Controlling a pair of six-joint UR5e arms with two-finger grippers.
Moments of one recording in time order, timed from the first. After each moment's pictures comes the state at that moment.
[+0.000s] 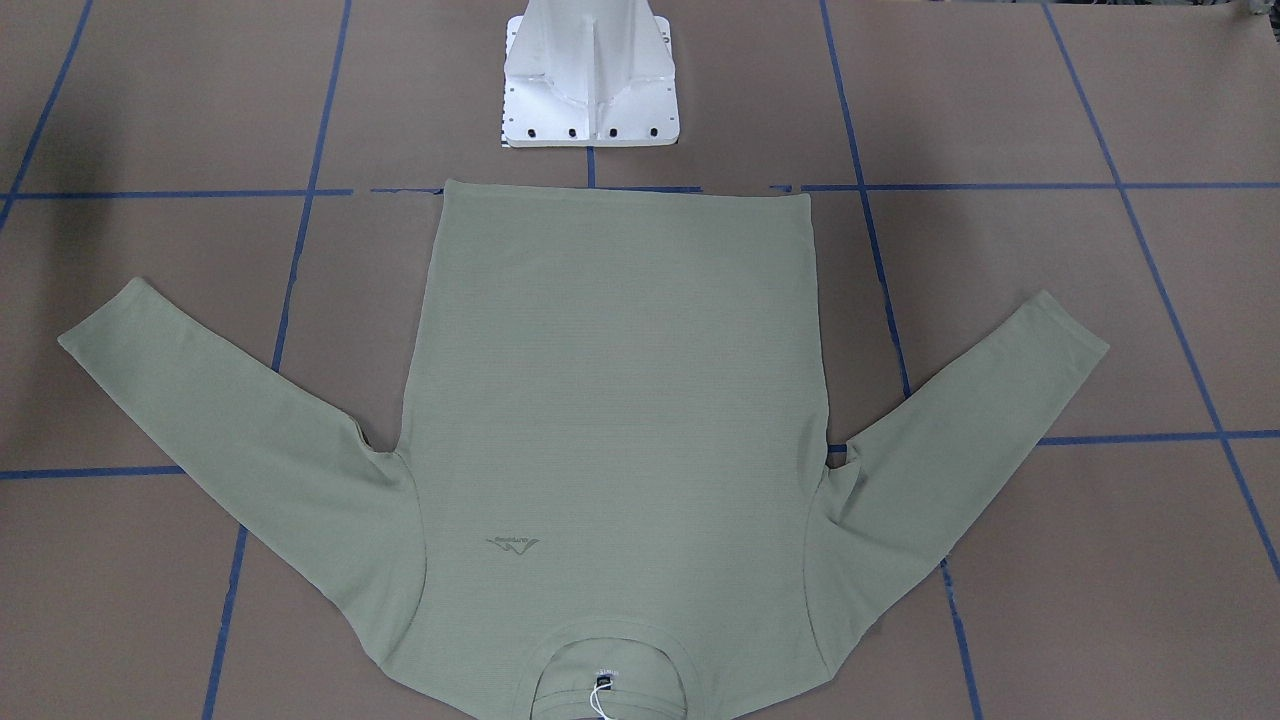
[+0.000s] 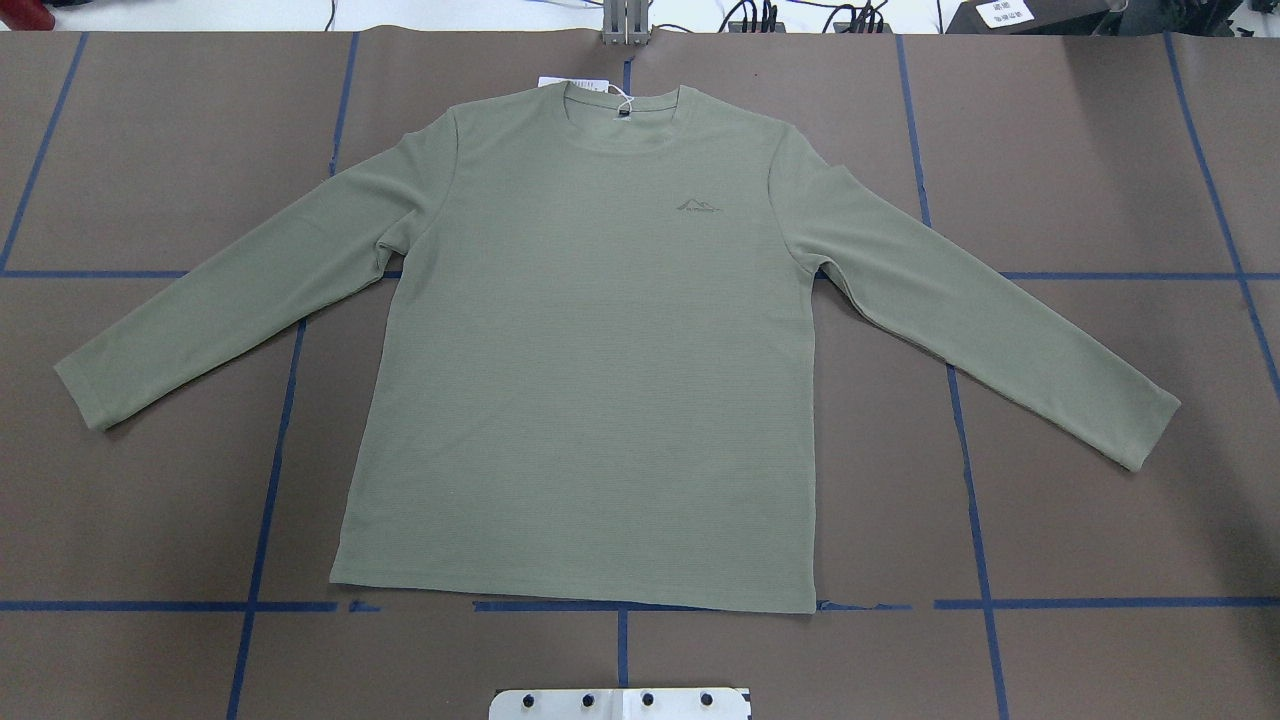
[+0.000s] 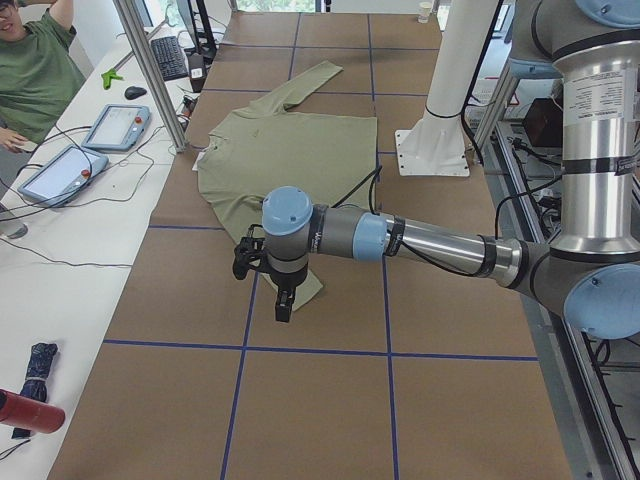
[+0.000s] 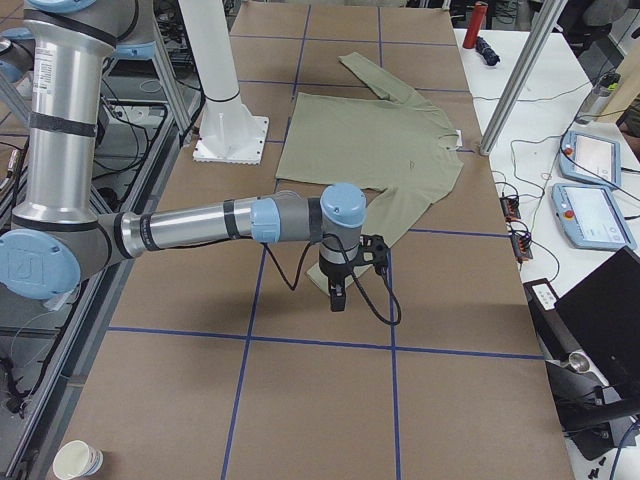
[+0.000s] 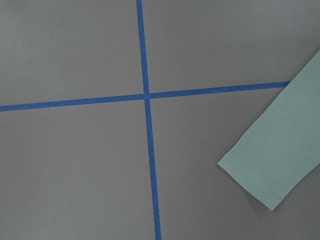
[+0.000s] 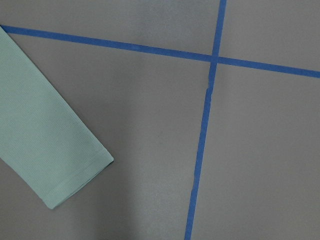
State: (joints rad) left arm -1.56 -1.48 -1.87 -1.50 -2.35 -0.02; right arm 1.46 -1.73 1.92 -1.69 2.30 0.00
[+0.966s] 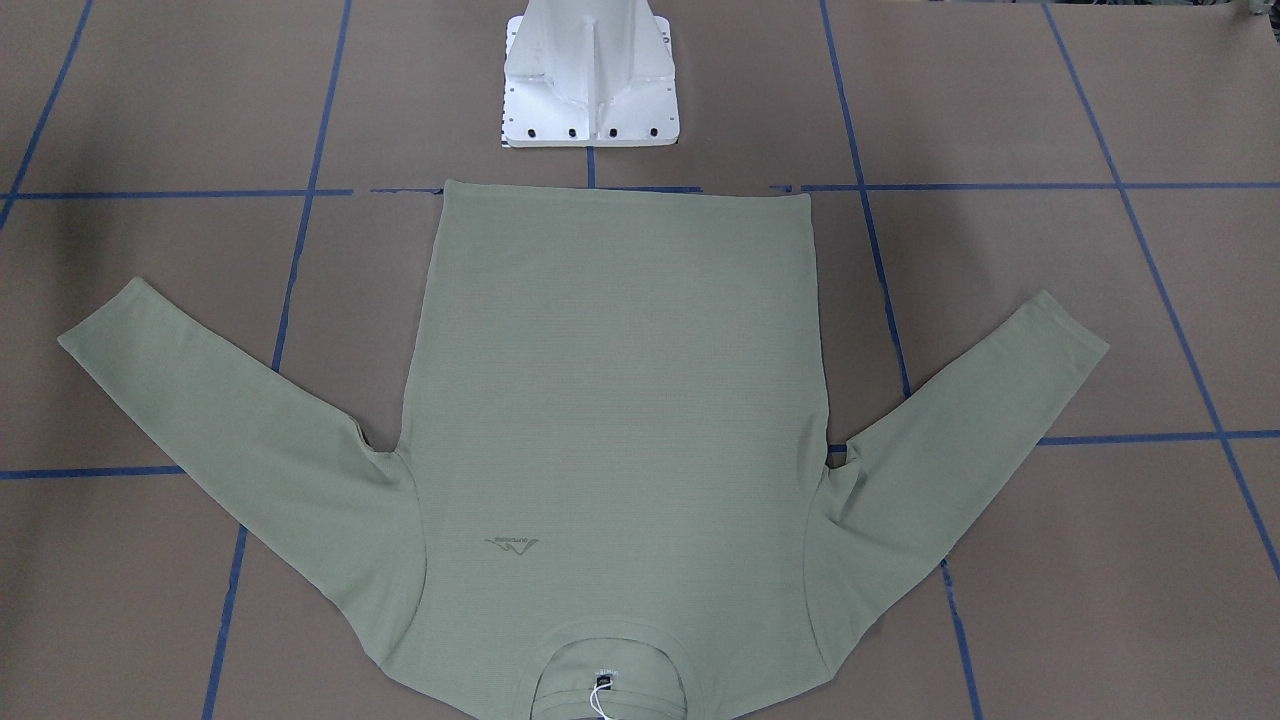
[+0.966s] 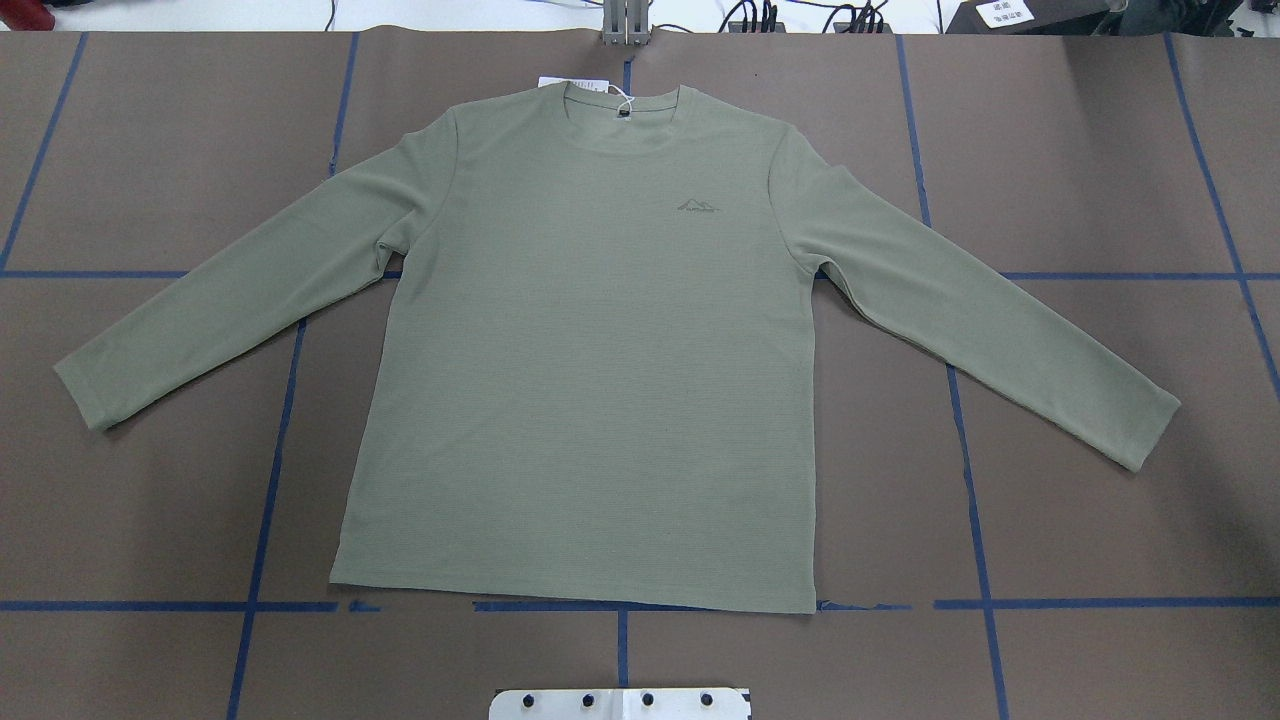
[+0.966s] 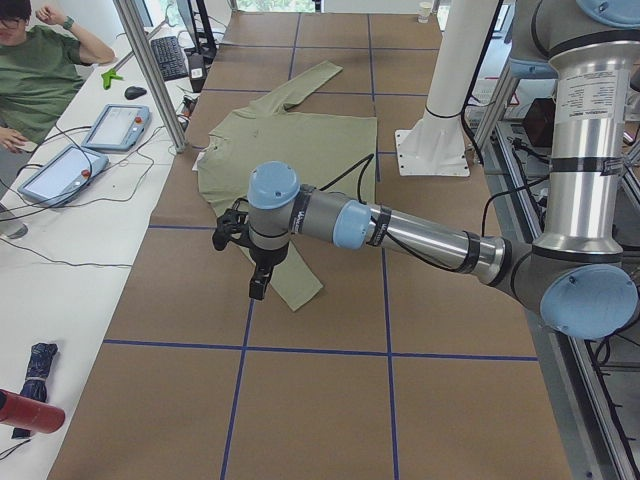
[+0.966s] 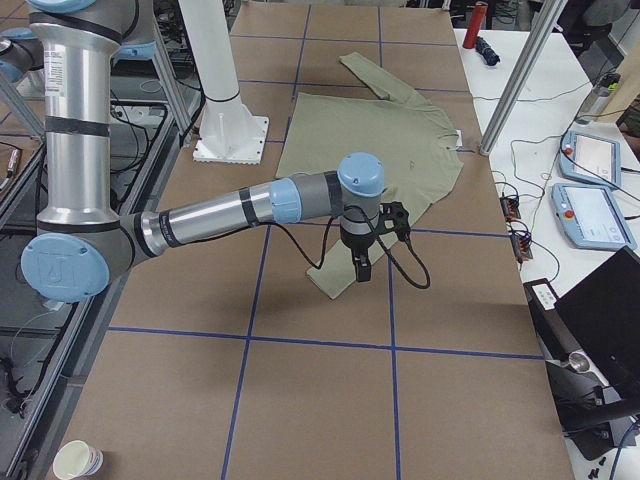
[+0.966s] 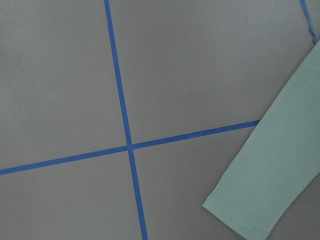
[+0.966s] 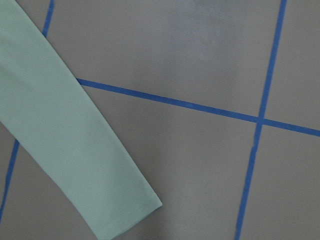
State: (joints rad) left arm -1.55 -1.56 -1.85 -1.61 -2.35 -0.02; right arm 1.45 -1.64 1.93 -1.61 2.40 0.03
